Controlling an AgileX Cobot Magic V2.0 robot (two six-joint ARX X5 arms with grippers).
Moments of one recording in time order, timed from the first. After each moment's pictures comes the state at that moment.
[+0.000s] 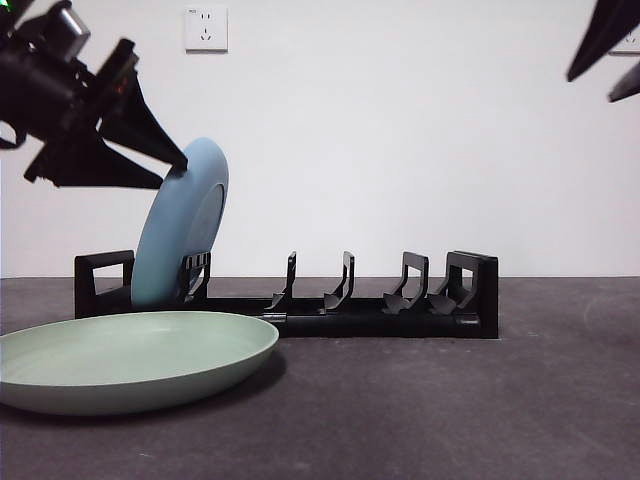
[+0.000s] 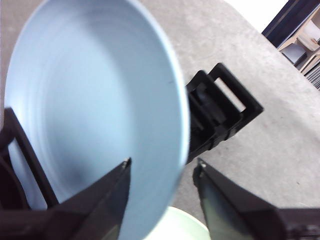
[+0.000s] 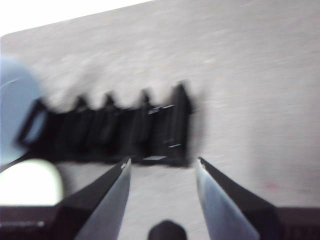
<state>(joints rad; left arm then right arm) -0.14 1.40 0.84 0.05 0.61 -0.13 0.15 0.98 0.87 -0.43 -0.26 0.19</state>
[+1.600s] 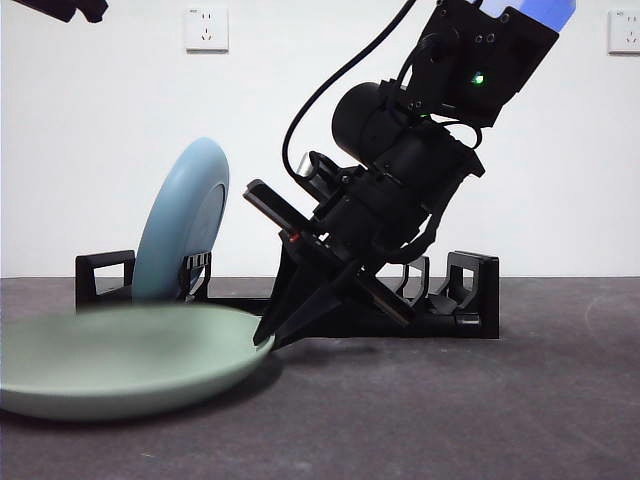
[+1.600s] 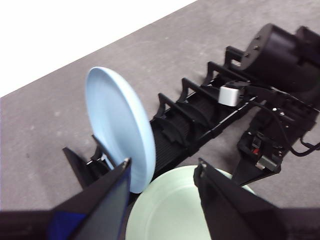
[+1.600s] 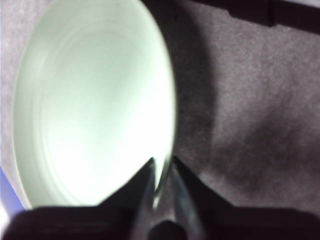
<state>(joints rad) -0.52 0.78 0.84 -0.47 -0.05 0.18 0.64 1.94 1.16 -0.21 -0.51 0.34</state>
